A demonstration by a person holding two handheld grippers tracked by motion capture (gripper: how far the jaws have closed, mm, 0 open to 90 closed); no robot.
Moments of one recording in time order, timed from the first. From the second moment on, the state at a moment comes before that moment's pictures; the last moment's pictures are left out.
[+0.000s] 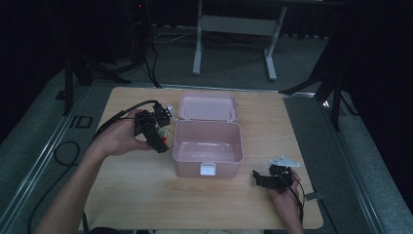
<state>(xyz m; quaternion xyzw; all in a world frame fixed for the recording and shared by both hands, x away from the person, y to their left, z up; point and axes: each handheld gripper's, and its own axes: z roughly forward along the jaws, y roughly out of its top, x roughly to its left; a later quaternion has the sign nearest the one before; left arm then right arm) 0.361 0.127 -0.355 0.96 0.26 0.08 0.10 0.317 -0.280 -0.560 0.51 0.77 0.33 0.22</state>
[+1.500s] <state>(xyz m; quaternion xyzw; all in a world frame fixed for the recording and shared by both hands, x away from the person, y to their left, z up) 0.372 0.077 -0.359 0.97 0.23 0.07 0.08 0.318 -0.280 -0.560 0.50 0.77 0.33 0.22</state>
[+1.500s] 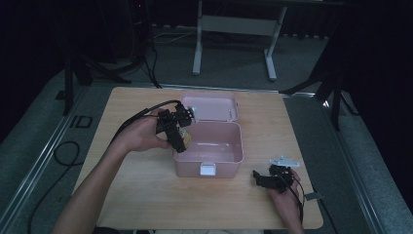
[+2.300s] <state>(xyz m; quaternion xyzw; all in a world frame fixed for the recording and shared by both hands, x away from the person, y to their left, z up) 0.368 0.062 -0.365 0.97 0.21 0.06 0.08 0.318 -0.280 -0.560 0.50 0.77 0.33 0.22</state>
